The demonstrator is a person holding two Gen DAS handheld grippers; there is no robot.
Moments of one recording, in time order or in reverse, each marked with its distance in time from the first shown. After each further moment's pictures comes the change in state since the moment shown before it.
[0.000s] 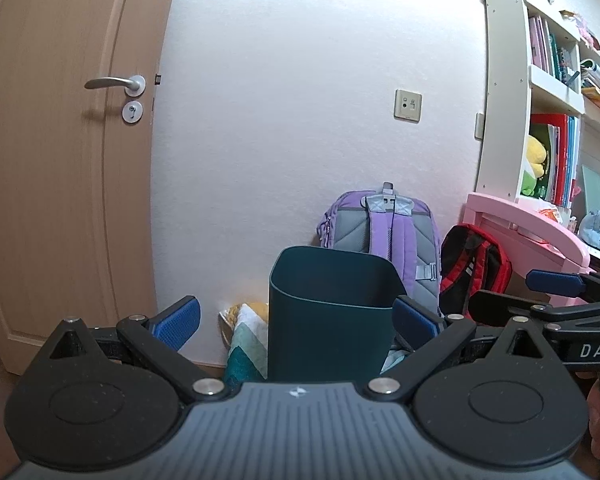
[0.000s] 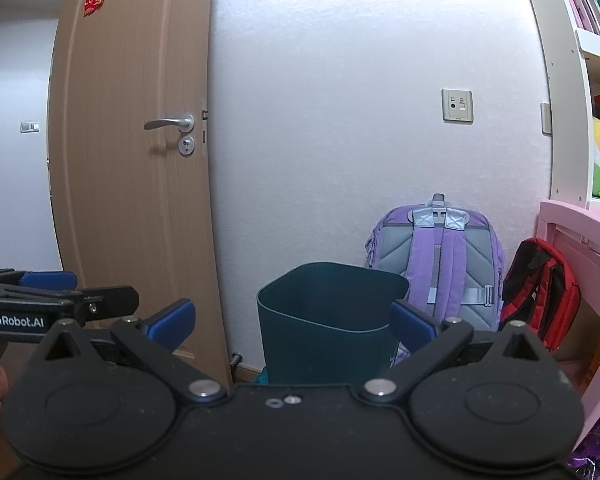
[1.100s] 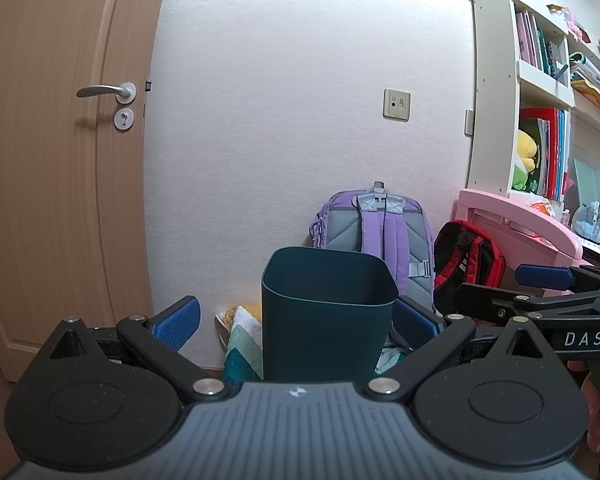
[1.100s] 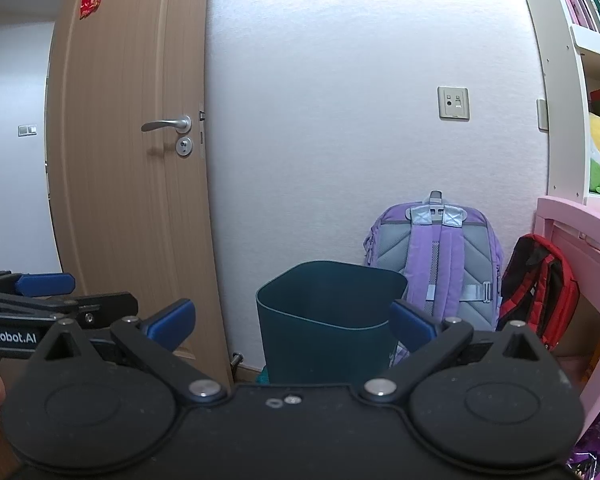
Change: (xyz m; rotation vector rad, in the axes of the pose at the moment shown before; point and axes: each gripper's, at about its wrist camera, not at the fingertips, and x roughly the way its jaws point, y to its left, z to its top) left arm -0.005 -0.005 0.001 0.027 0.004 -0.017; right arm -0.003 0.000 0.002 0.011 0.008 -0.005
